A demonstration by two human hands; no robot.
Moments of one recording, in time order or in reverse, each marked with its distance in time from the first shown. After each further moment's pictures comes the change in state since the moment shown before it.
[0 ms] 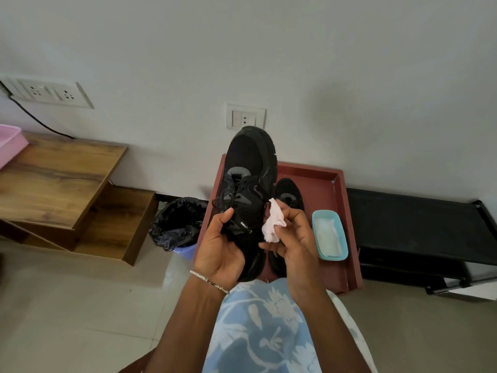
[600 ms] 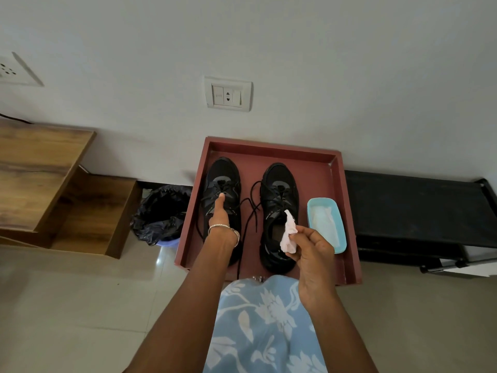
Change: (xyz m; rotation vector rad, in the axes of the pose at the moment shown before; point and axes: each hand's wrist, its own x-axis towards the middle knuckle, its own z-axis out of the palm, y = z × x) left_hand 0.193 -0.028 -0.061 0.200 0.620 -0.009; right_hand 0.038 0.046 -0.065 -0.134 0.470 0.273
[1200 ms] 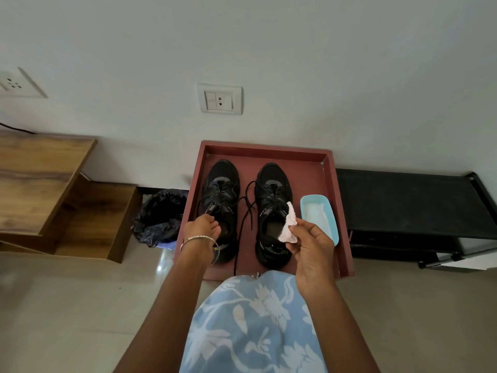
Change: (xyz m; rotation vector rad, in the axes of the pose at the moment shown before) left_hand -0.050 0.016 -0.039 0.161 0.030 0.127; right_hand -0.008 -0.014 -0.010 0.160 0.040 0.038
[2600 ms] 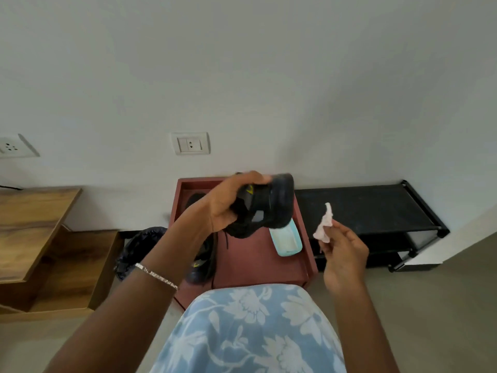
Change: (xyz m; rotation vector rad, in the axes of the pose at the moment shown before) left_hand -0.205 0.053 0.070 0.614 -0.989 0.279; right_hand -0.045 -0.081 -0.095 0.249 0.235 -0.245
